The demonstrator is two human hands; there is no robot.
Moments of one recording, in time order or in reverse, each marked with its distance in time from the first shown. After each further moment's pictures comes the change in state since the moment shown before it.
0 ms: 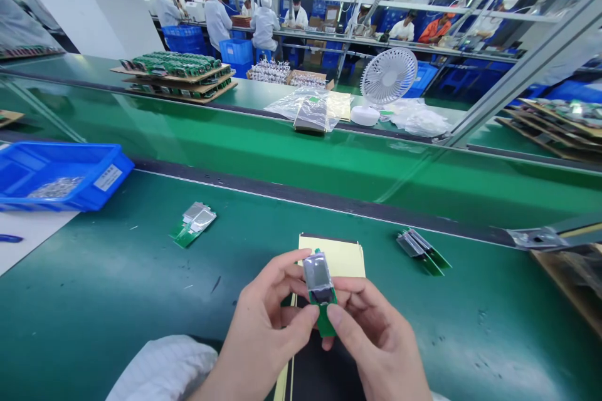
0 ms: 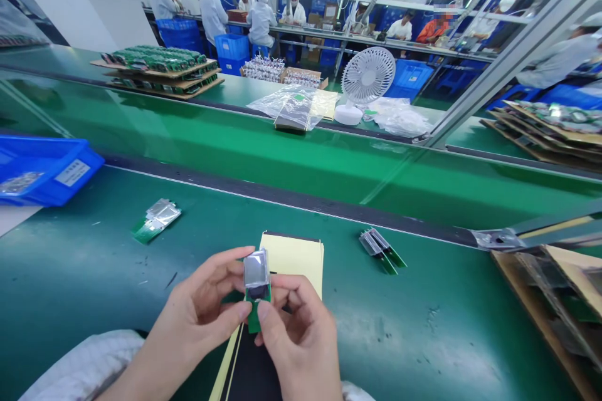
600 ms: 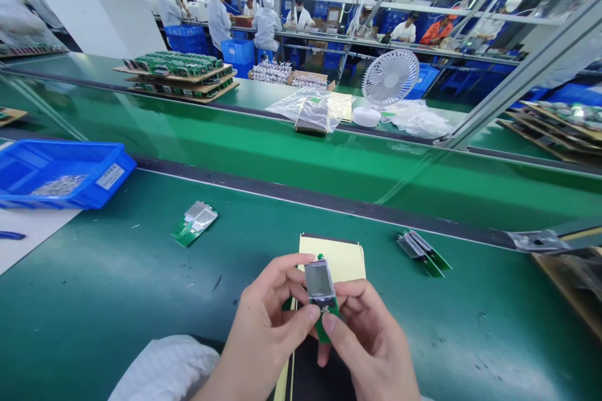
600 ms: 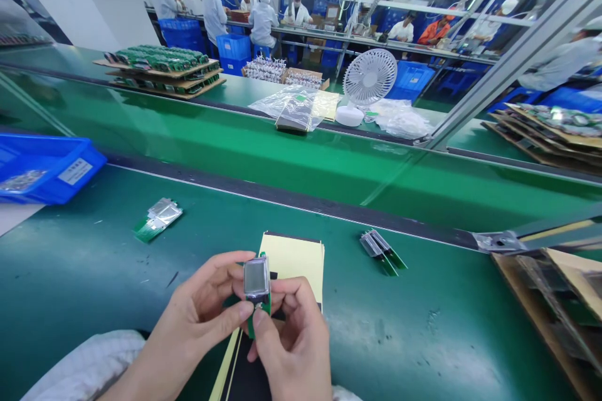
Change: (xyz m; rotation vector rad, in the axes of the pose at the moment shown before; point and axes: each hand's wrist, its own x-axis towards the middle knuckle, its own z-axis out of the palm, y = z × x) left_hand -0.003 0.000 0.001 -0.055 -0.032 -0.057; right_hand -0.006 0.010 0.006 0.042 0.019 -0.005
